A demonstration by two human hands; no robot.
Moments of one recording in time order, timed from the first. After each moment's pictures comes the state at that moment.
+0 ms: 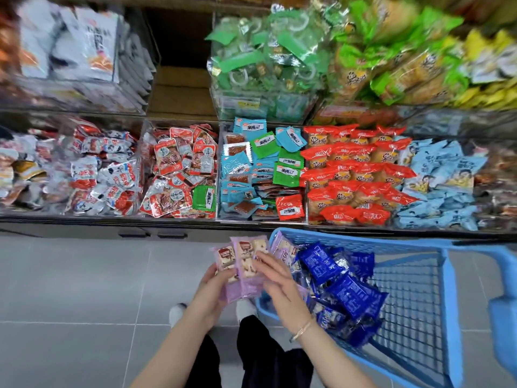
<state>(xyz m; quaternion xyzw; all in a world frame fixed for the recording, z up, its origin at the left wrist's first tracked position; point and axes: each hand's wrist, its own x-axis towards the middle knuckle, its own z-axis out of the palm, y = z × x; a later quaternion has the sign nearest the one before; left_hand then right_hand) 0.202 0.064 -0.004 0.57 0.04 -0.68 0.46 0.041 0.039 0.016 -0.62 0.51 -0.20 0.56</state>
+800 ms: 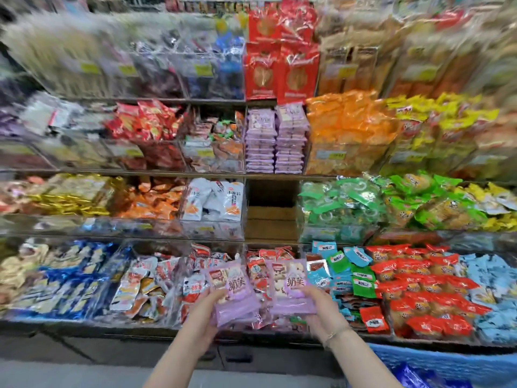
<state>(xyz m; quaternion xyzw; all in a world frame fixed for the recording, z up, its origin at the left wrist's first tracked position) 0.476 0.041 0.149 0.56 -0.13 -0.62 0.53 0.250 -0.035 0.140 -0.29 0.53 -0.35 0.72</state>
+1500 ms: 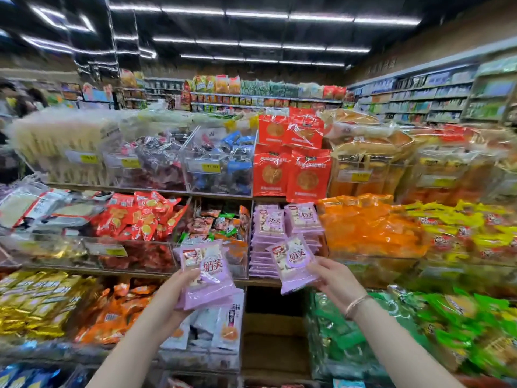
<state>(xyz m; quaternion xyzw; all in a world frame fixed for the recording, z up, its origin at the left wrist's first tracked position) 0.602 -0.180 0.304 0.49 -0.27 -0.55 0.62 0.313 -0.301 0.309 -0.54 0.44 -0.41 0.59</state>
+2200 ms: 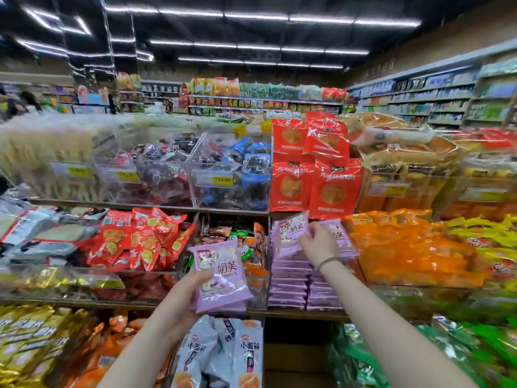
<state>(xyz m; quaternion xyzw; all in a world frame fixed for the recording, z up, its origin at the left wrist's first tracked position) 0.661 -0.273 0.306 0.45 -0.31 -0.58 0.61 0.430 -0.423 0.352 -0.69 0.59 -0.38 0.18</state>
